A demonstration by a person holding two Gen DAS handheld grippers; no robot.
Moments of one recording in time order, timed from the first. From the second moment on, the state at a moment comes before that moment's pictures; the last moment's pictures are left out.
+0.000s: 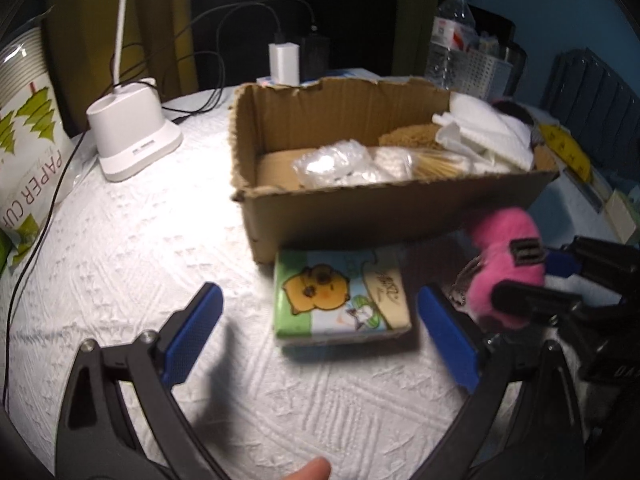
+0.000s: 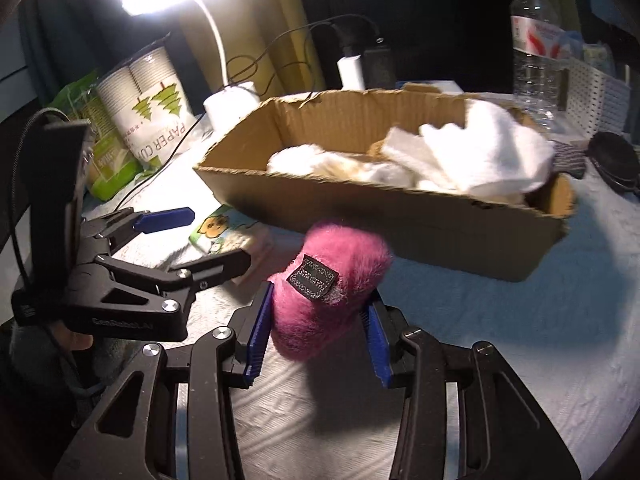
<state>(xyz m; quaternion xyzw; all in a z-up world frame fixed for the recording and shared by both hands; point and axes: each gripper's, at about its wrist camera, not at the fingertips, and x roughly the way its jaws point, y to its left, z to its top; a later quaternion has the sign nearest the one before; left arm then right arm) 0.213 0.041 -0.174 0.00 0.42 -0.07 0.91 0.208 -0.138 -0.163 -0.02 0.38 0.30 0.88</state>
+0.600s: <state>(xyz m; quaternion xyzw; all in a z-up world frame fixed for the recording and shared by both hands) 0.180 0.039 -0.128 -0.02 0.38 -0.09 0.92 0.185 -0.153 -0.121 -0.03 0.32 0.33 0.89</state>
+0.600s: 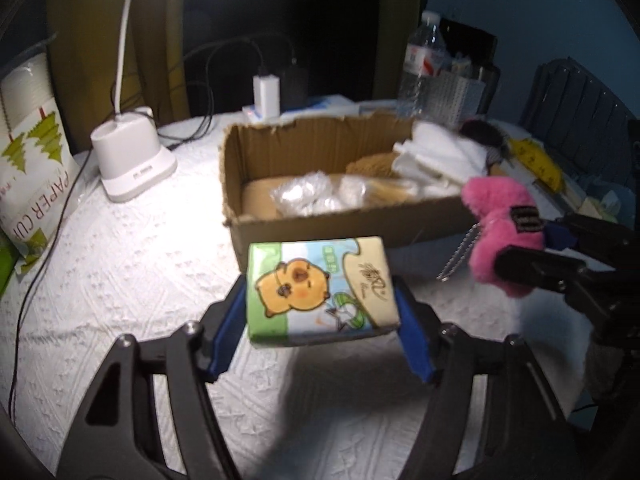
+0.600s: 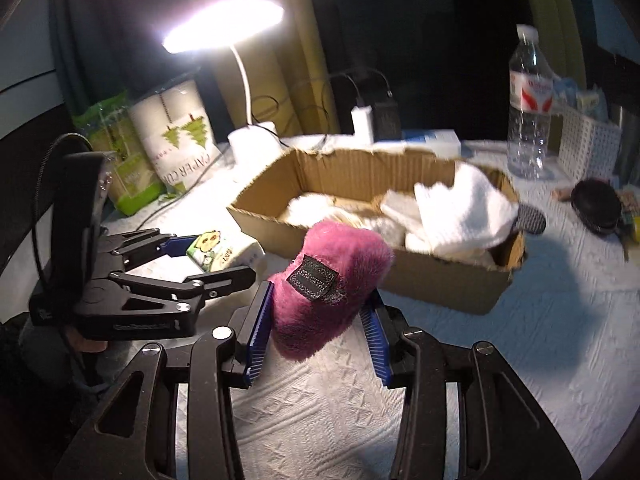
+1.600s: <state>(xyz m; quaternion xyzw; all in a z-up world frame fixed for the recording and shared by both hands) 0.238 0.055 -0.067 -0.05 0.28 -0.08 0.96 0.246 -0.138 -0.075 -0.04 0.25 0.34 0.91</state>
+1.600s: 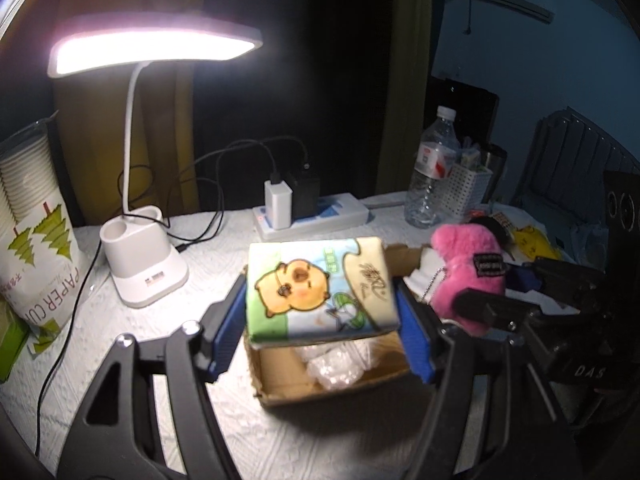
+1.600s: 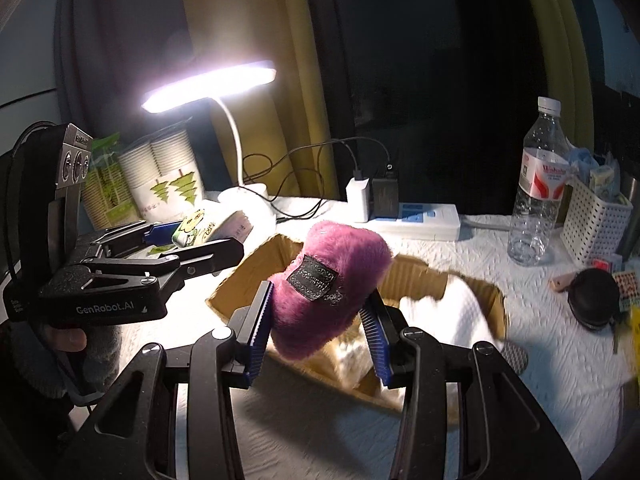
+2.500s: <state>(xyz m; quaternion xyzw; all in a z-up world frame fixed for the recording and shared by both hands) 0.269 0.052 -0.089 -0.05 0.30 -0.07 0.95 0.292 -0.136 -0.094 -0.03 0.27 0.30 0.91</state>
